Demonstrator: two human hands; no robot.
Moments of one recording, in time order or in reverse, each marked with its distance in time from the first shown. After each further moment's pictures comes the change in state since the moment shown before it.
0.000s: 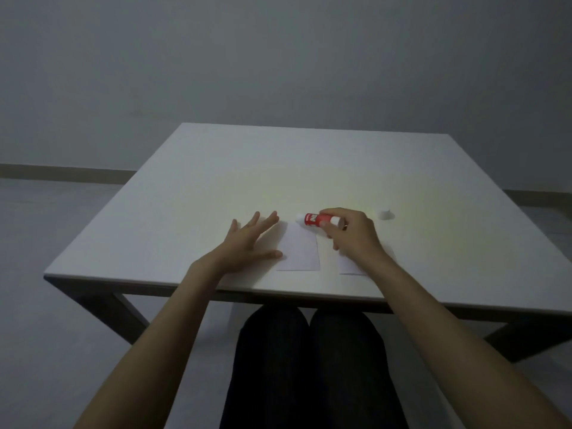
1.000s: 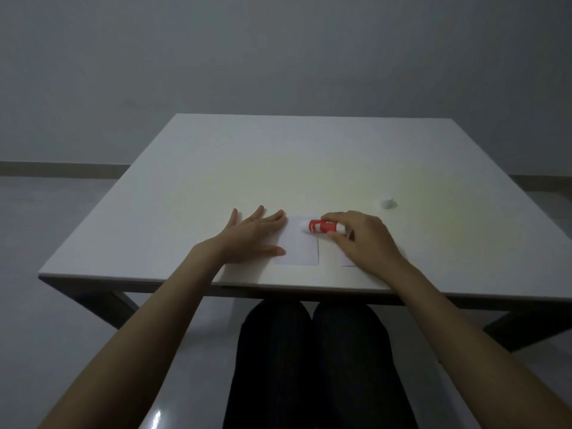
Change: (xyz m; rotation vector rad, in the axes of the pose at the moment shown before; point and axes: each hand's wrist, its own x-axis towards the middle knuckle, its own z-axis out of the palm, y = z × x) left_hand 0.025 -0.015 0.001 0.321 -0.137 0.102; right_hand -0.021 0.012 -0.014 -0.363 -0.070 -0.281
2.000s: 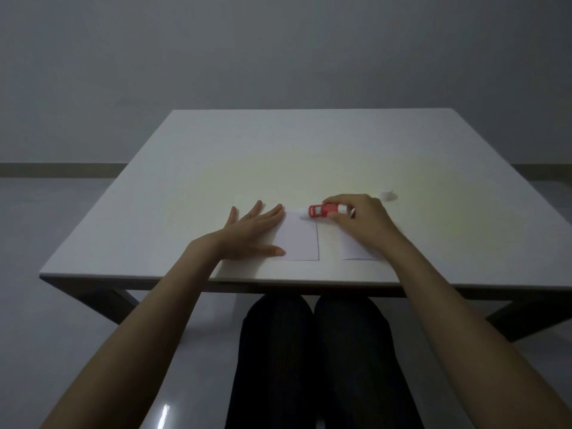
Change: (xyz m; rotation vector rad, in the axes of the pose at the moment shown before) left_hand -0.005 0.002 -0.004 -0.028 -0.084 0.004; right_hand 0.023 0.005 -0.005 0.105 -0.049 0.177
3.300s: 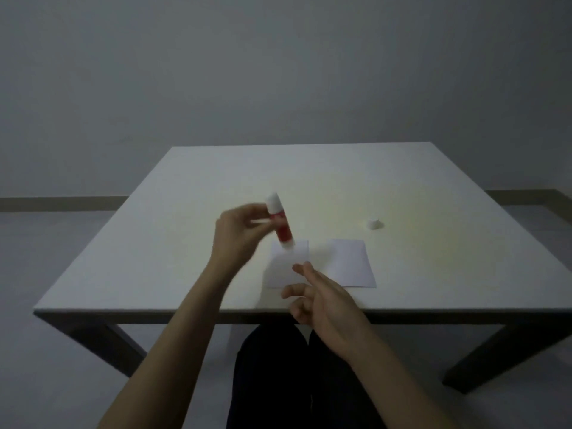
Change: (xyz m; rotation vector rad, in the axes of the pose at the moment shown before) left_hand -0.022 0.066 -0.044 -0.847 0.831 -0.089; right_hand -0.080 -0.047 0.044 1.339 -0.267 0.434
